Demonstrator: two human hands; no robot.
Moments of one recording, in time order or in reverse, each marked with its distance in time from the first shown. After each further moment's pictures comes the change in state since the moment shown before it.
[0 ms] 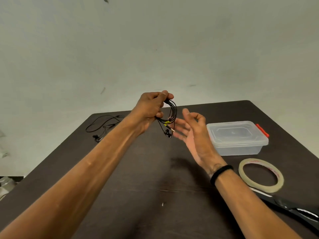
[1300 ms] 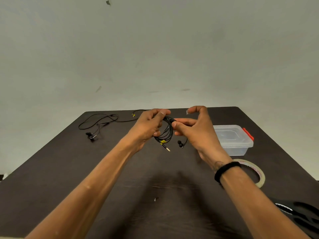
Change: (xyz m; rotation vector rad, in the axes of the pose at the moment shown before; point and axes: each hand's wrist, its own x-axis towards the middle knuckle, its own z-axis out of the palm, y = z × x) left_hand -0.031 -0.042 0.001 0.025 -0.100 0.041; right_hand -0.026 -0.045 0.009 -0.607 0.114 -0.110
